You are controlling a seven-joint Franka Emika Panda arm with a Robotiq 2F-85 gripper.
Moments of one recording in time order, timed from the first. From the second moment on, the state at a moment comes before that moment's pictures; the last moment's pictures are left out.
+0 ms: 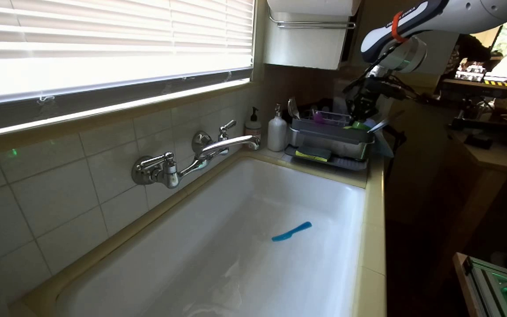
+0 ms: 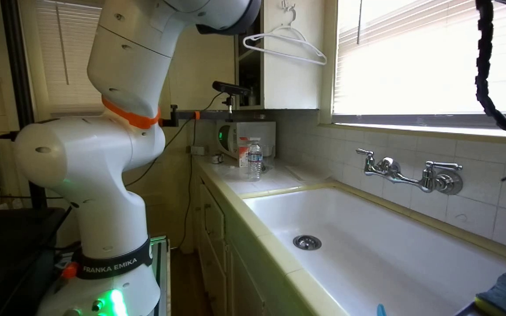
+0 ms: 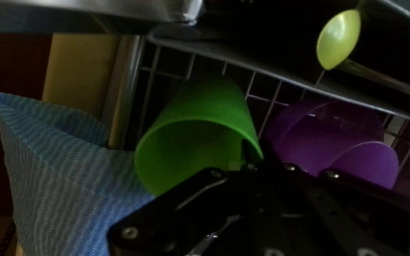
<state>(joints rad) -0.61 0.44 -0.35 -1.62 0.41 2.13 0.06</state>
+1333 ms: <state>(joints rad) -0.60 0.30 -0.32 -1.64 0.39 2.18 -0.10</state>
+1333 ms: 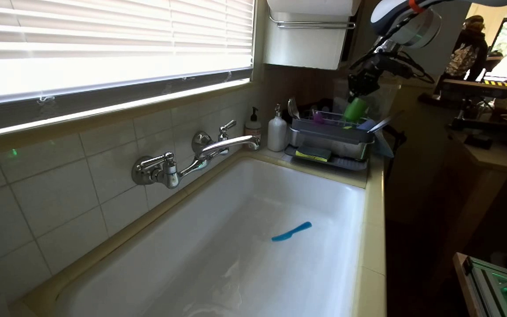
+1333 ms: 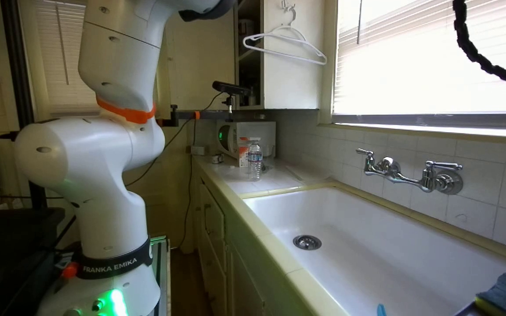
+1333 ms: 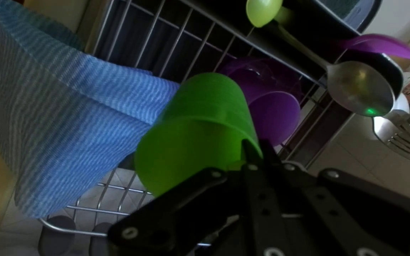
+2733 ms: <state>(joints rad) -0.45 -0.07 -0.33 -2.04 0.32 2.32 -0.47</state>
